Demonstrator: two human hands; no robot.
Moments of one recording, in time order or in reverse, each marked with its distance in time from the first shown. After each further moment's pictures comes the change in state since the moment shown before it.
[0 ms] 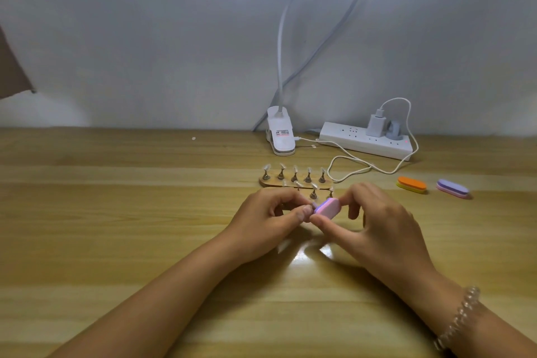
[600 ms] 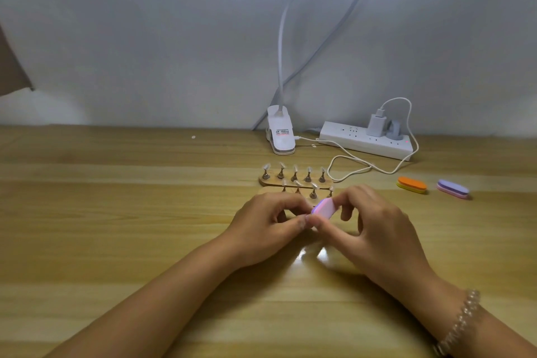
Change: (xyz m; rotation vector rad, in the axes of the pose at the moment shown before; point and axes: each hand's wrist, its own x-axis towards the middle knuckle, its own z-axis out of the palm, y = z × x) left_hand -0.001 -0.004 0.001 0.157 -0.070 0.043; right_hand 0.001 0.005 0.006 0.058 -0.011 -0.022
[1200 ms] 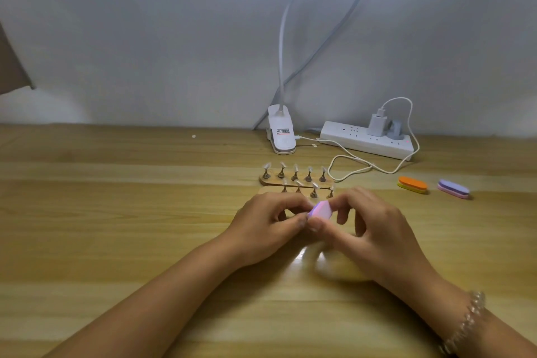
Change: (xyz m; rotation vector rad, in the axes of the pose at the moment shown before) left_hand 0.000 0.002 -0.001 0.004 -0.008 0.011; right_hand 0.000 0.001 0.001 0.120 -0.041 -0.007
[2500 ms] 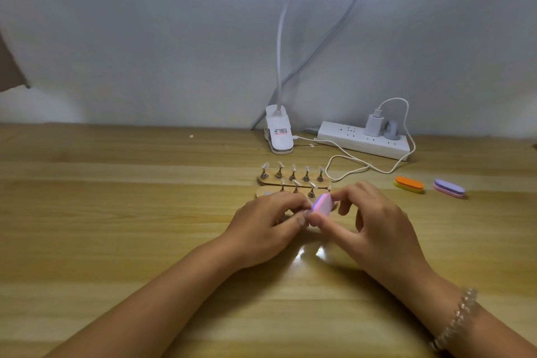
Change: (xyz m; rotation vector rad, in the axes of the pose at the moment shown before) left_hand -0.001 0.004 0.001 0.153 -0.015 -0.061; right_hand 0.000 0.000 -0.001 -0.088 0.064 -0.032
